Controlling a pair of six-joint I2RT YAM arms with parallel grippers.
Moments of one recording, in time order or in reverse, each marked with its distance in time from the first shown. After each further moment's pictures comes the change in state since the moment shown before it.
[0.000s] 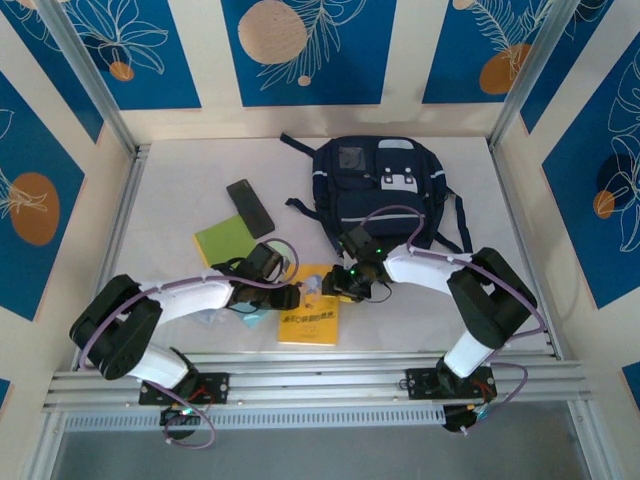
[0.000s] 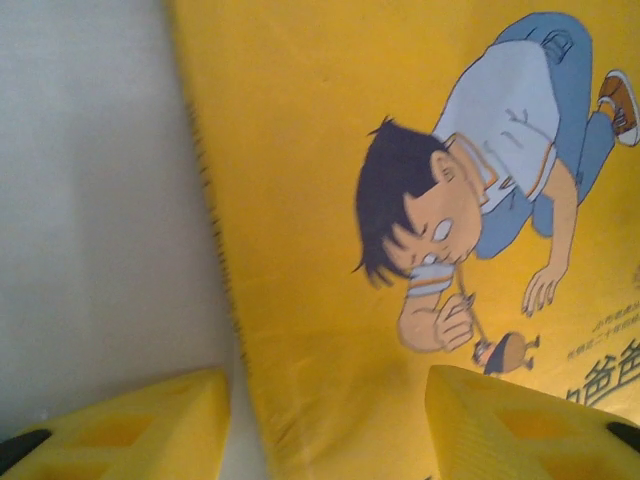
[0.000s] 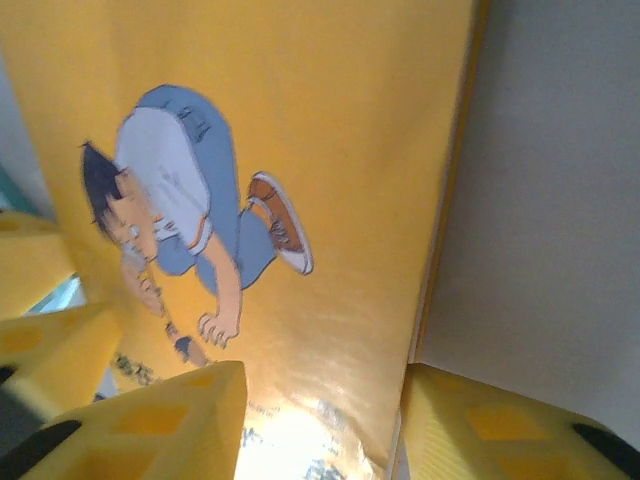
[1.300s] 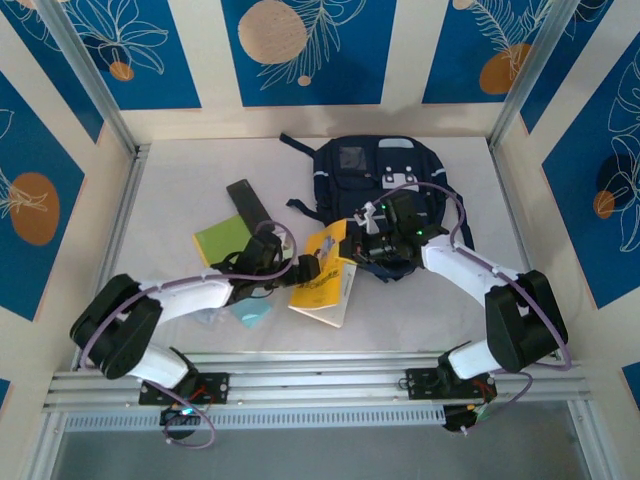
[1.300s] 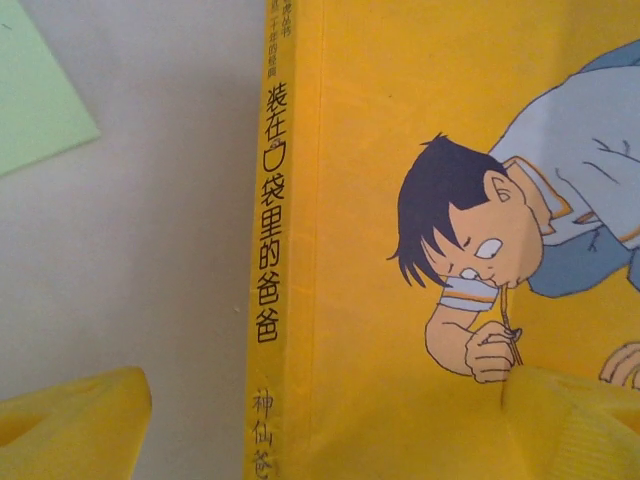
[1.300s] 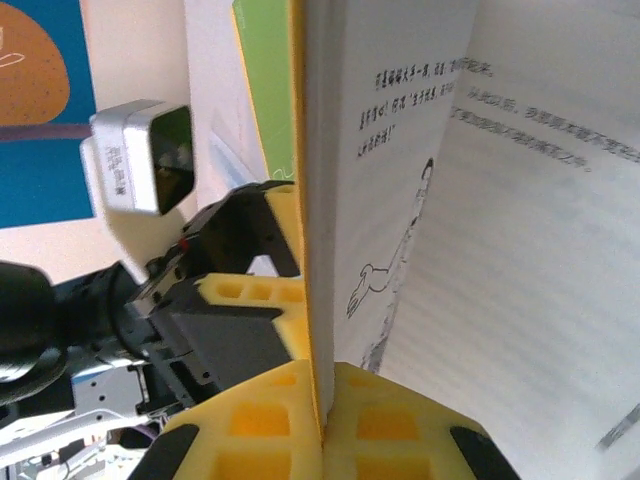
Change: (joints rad) left arm 0.025 0.013 0.000 0.392 0.011 -0.236; right arm -0.281 -0.179 0.009 0.142 -0.399 -0.064
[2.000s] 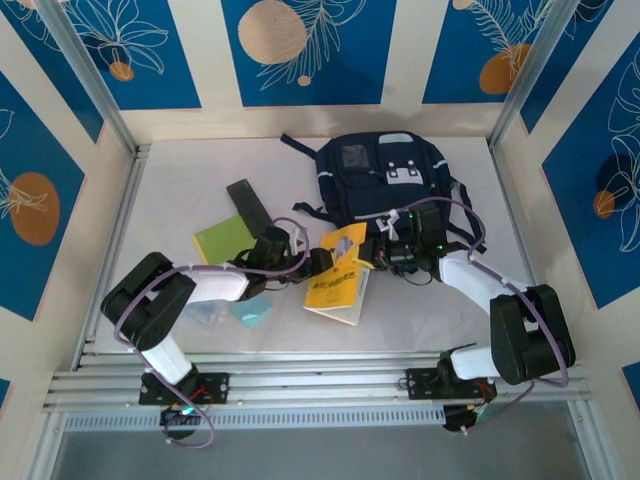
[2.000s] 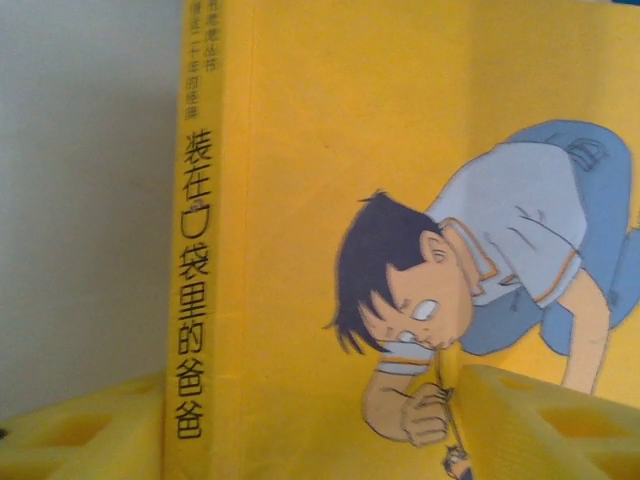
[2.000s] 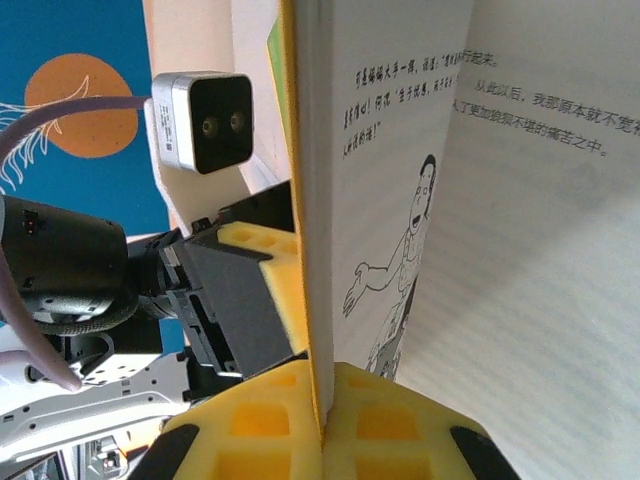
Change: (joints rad) left arm 0.000 0.192 0.041 0.318 0.185 -0.129; right arm -0.168 -0.080 -0.193 0.173 -0.161 0.038
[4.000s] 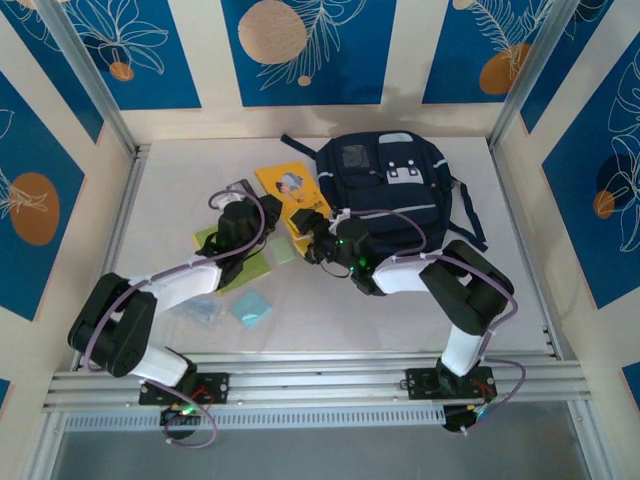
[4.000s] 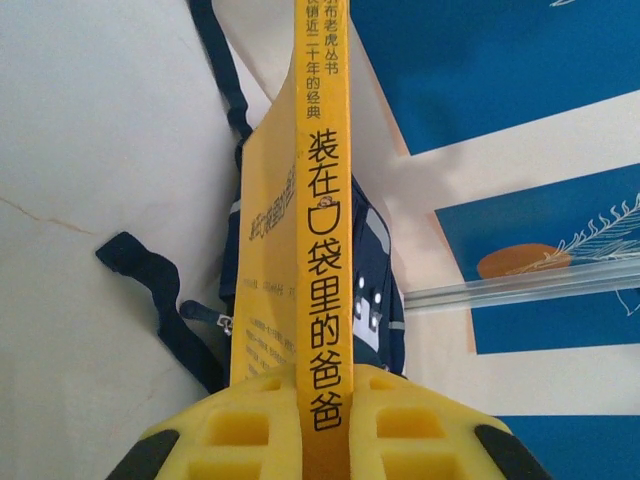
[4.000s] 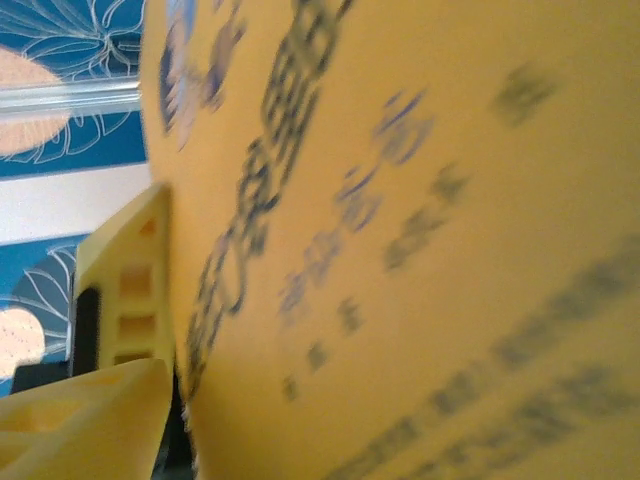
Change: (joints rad) left arm 0.162 -0.219 0.018 0.090 -0.529 -0.253; right arm 0.497 0.404 0.082 0.952 0.806 0.827
